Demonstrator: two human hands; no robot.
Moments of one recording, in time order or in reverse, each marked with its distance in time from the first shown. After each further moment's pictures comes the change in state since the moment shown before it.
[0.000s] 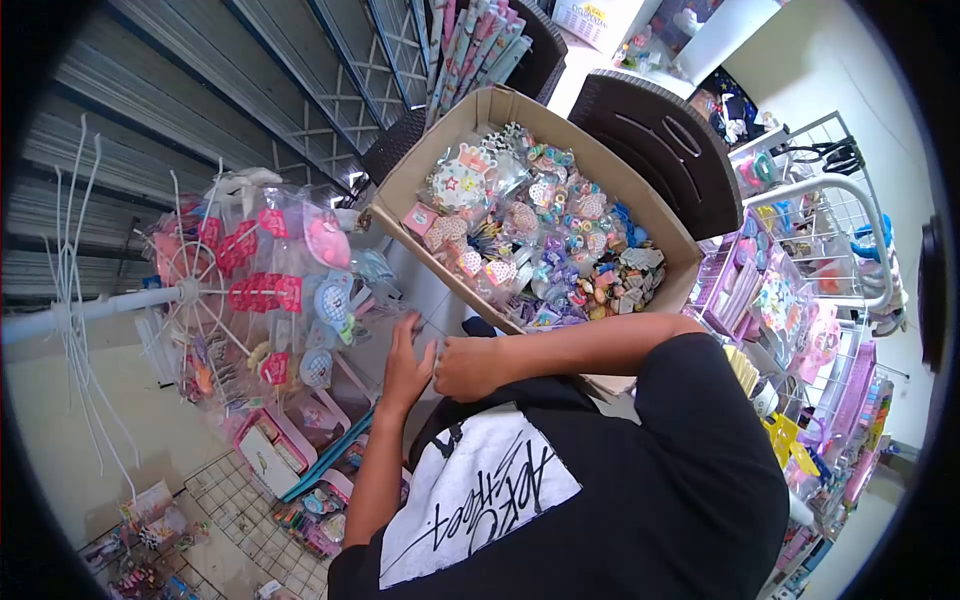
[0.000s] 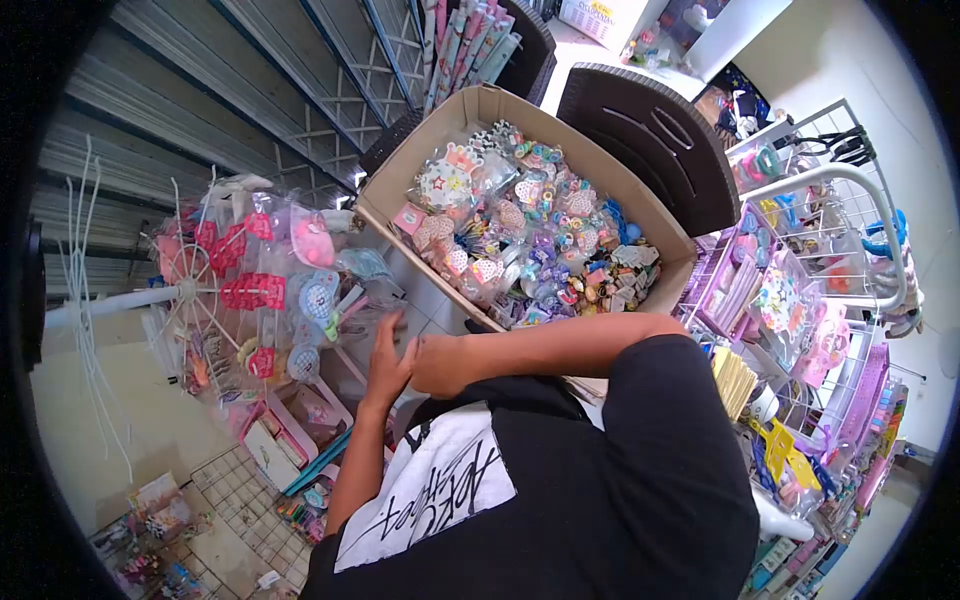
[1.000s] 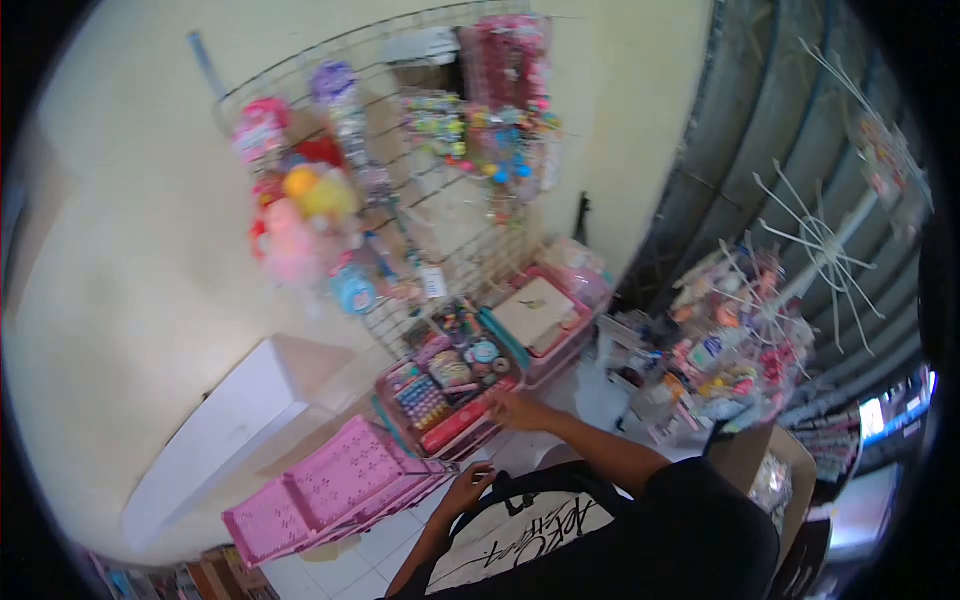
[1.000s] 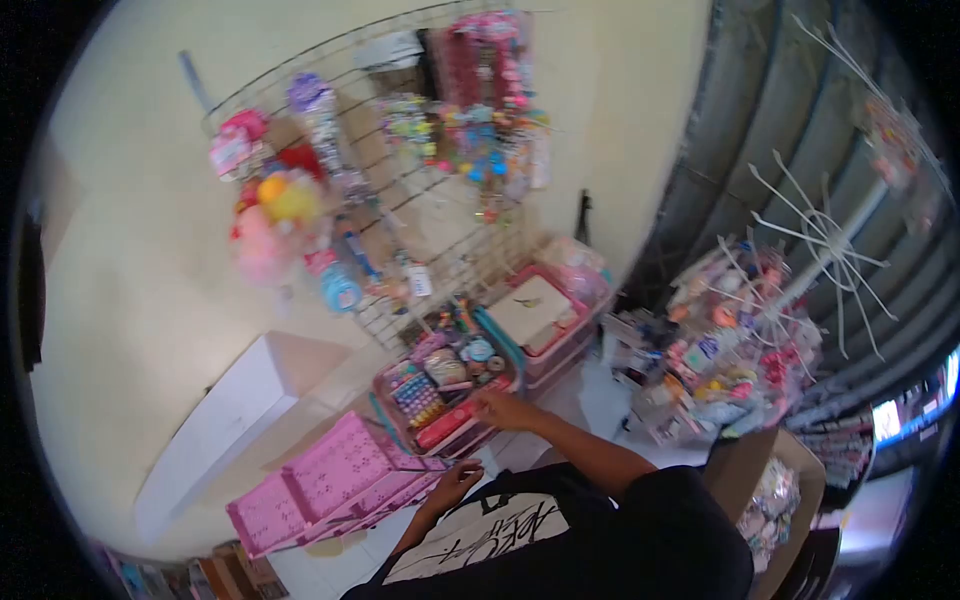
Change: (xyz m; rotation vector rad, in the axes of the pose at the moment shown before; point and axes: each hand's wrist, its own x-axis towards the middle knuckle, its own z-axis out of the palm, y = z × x) left_hand -0.487 -0.090 0.088 -0.760 1.135 -0.715; right_hand 0.383 -0.293 0.109 0.452 -0.270 -0.600
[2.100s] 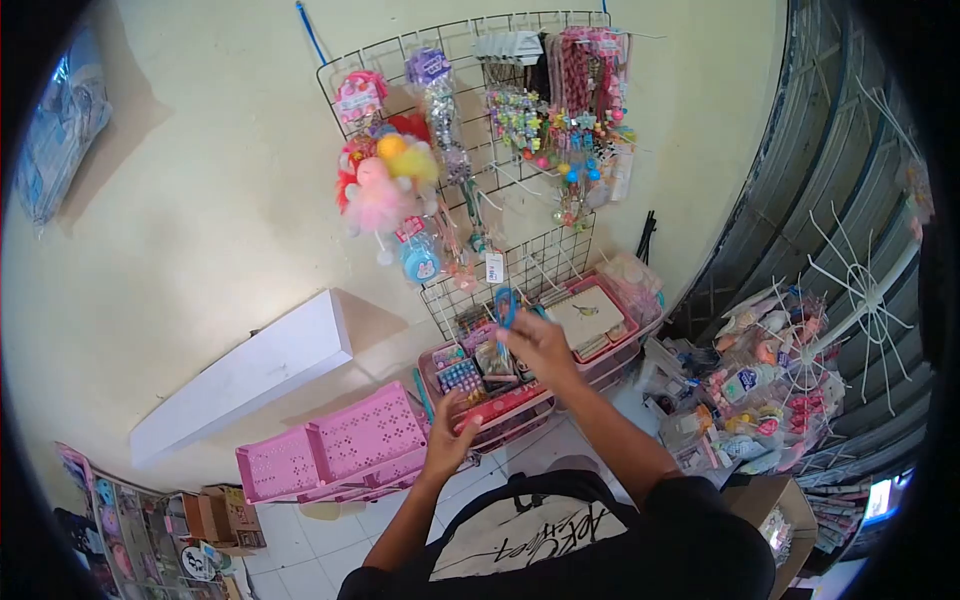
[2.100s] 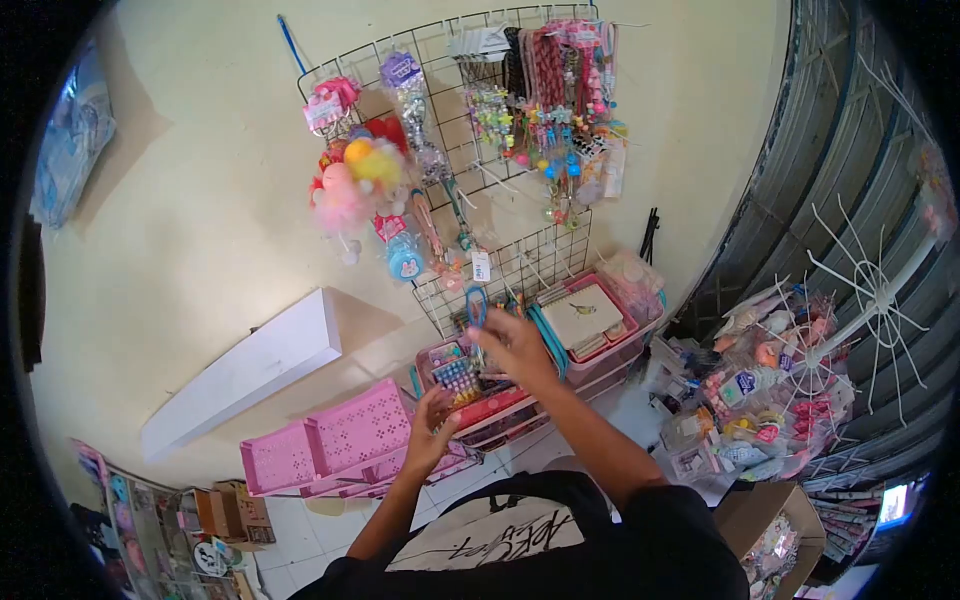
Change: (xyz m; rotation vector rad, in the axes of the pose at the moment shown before) left_hand -0.028 0.141 -0.035 -0.159 0.538 0.424; right_hand 0.029 -0.181 -0.059 0.568 0.419 -0.331
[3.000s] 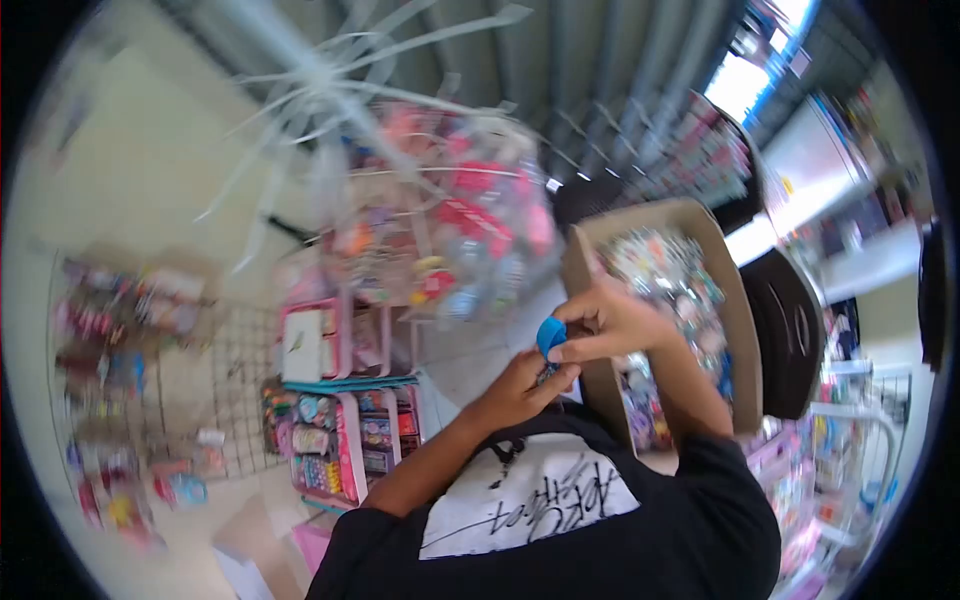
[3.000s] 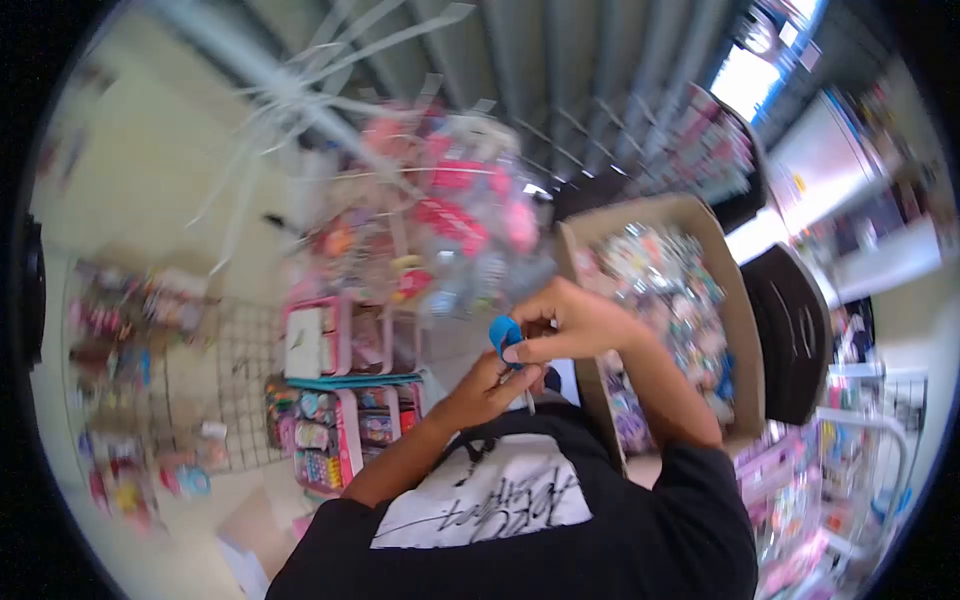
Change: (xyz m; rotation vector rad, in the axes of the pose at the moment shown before) left_hand -0.153 0.085 0.455 -0.094 -1.784 0.060; right_hand -0.449 -0.244 -0.304 -0.308 0.384 0.441
